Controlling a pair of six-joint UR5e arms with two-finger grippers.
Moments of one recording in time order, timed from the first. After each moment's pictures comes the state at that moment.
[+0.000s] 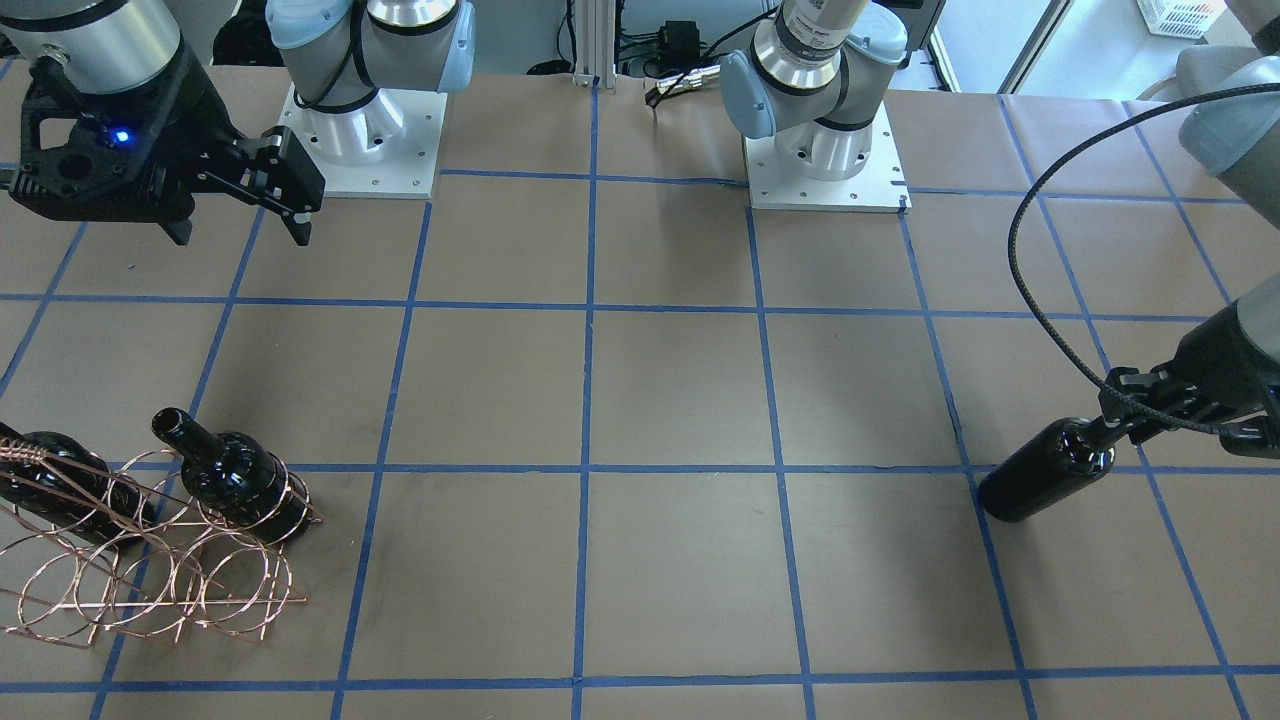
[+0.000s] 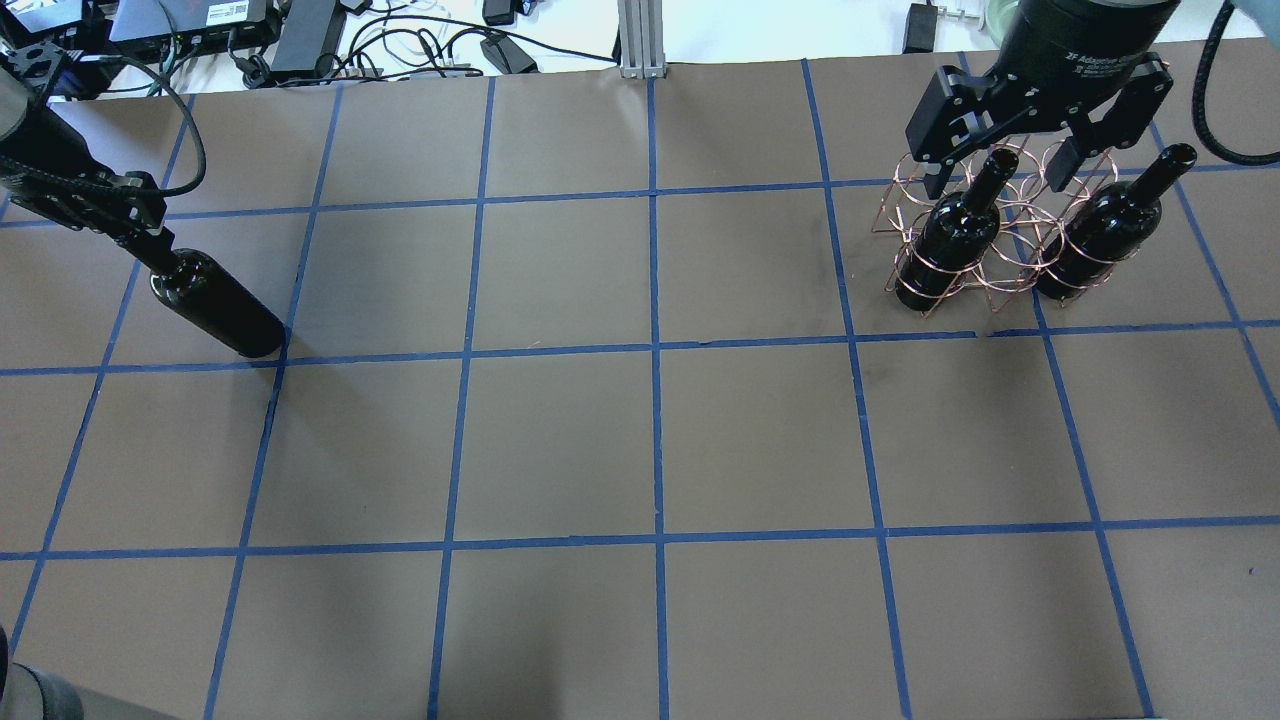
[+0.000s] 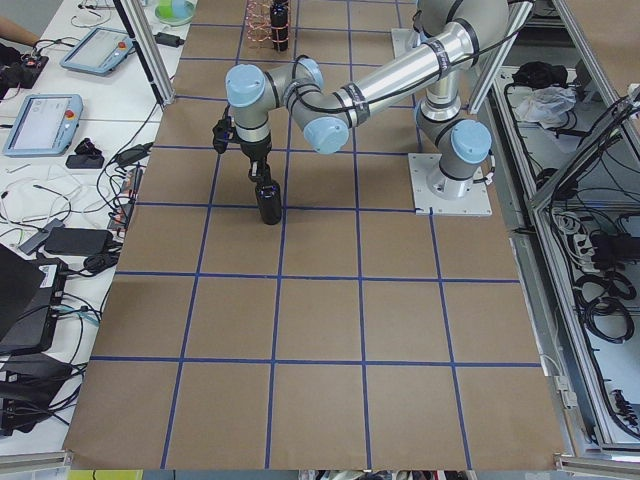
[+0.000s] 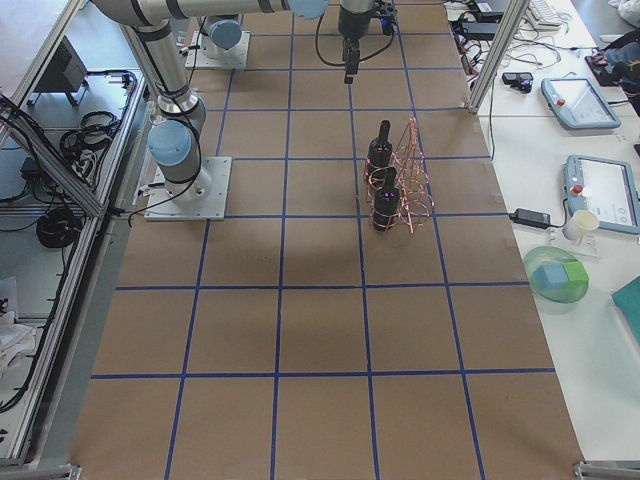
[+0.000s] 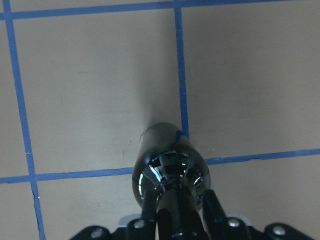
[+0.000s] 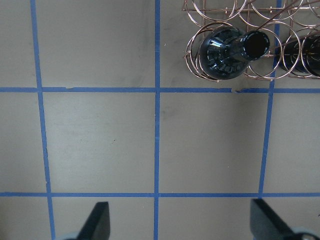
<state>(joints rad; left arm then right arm) -1.09 -1.85 -1.53 -1.35 1.52 0.54 1.52 -1.54 1.43 -1.42 -1.58 -0.06</state>
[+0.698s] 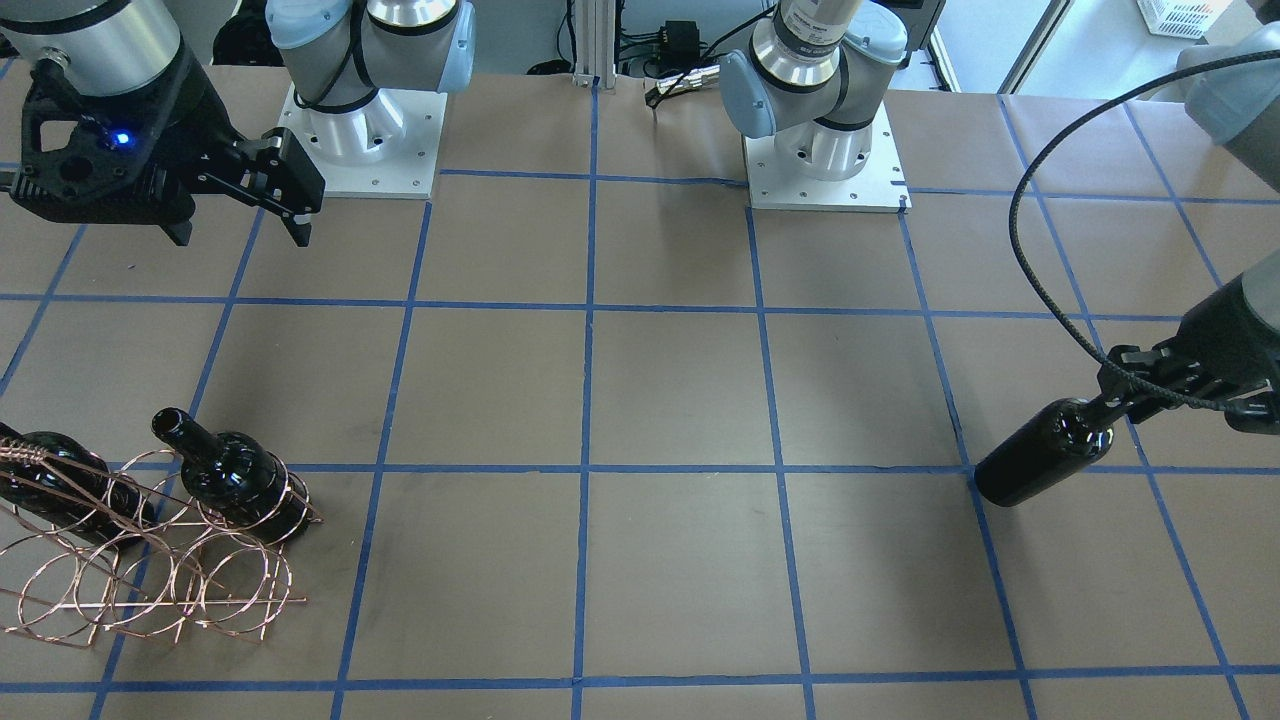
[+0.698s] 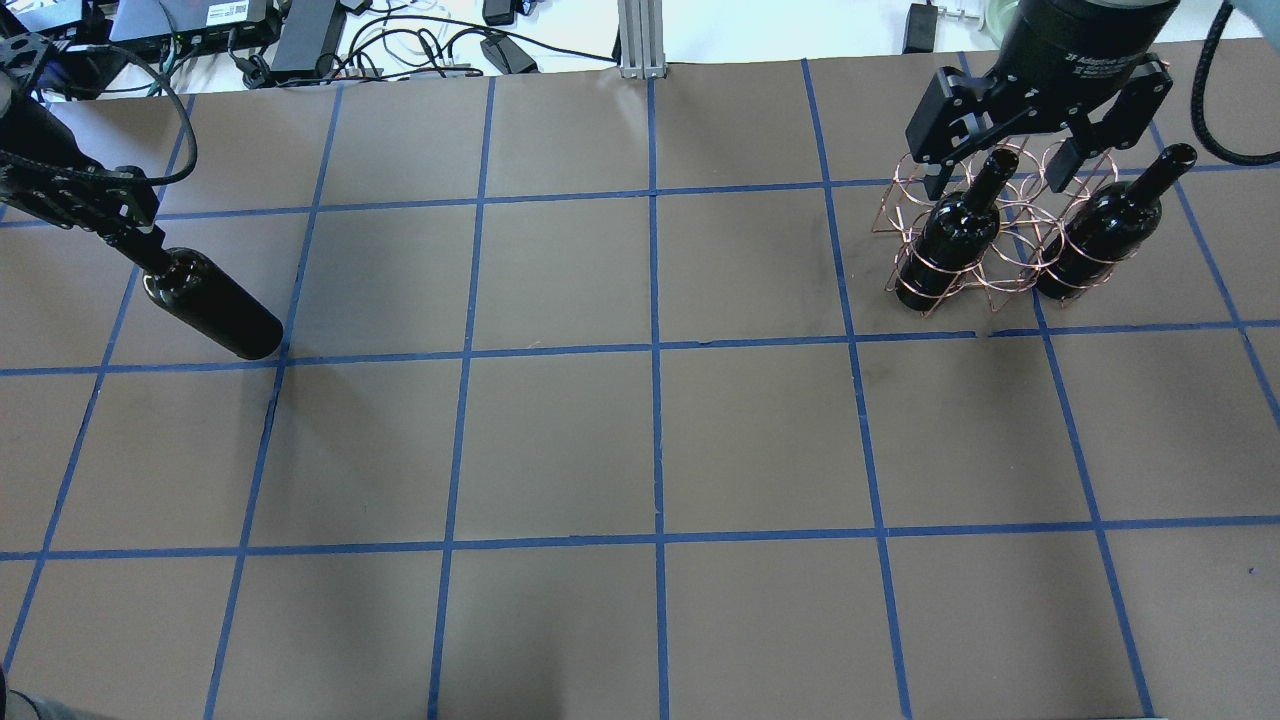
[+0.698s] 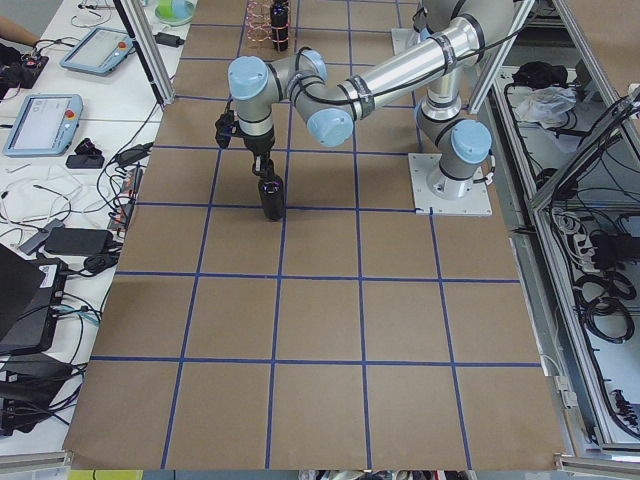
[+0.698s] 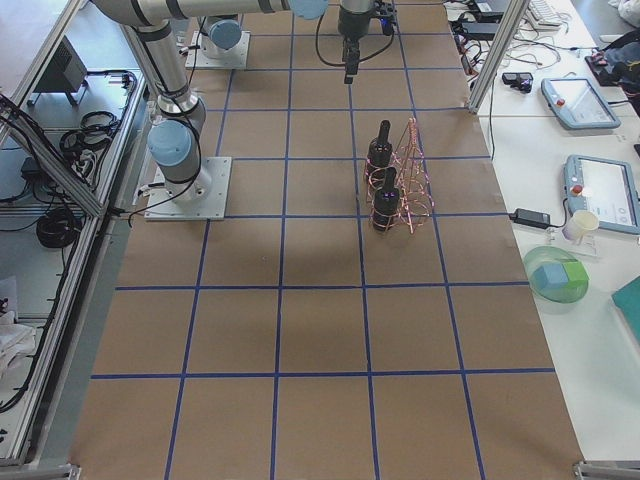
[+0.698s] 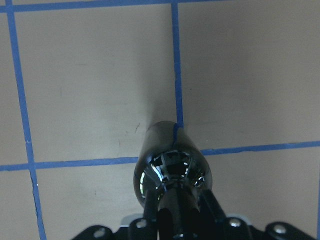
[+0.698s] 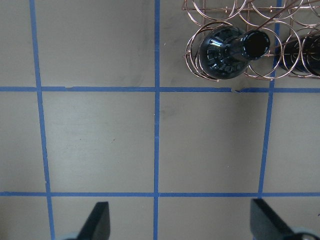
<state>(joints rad) -1.11 -1.79 -1.52 -1.42 1.52 0.50 1.52 -1.53 1.43 -1.42 -1.58 -0.07</state>
